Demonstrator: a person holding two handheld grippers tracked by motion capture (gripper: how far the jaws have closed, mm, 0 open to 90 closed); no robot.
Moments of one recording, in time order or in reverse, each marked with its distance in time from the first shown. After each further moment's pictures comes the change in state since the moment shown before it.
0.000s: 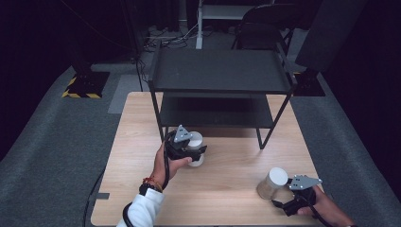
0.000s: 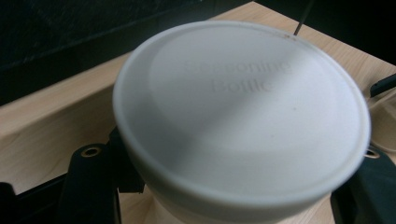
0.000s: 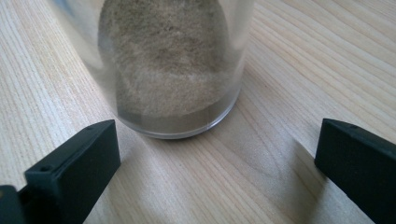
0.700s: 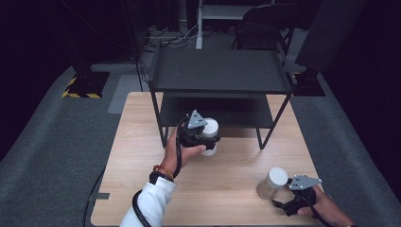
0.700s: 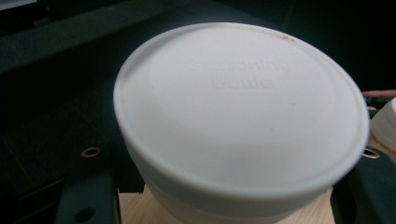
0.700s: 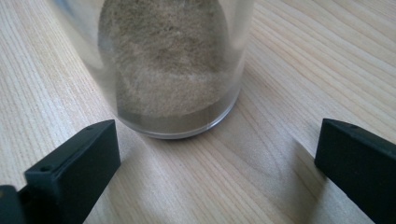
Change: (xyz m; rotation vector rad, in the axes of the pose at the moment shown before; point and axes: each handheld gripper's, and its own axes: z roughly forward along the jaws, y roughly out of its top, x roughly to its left) left arm -0.018 0.061 -0.004 -0.047 -0.039 0.059; right arm 0.000 0.000 0.000 0.000 0.000 0.000
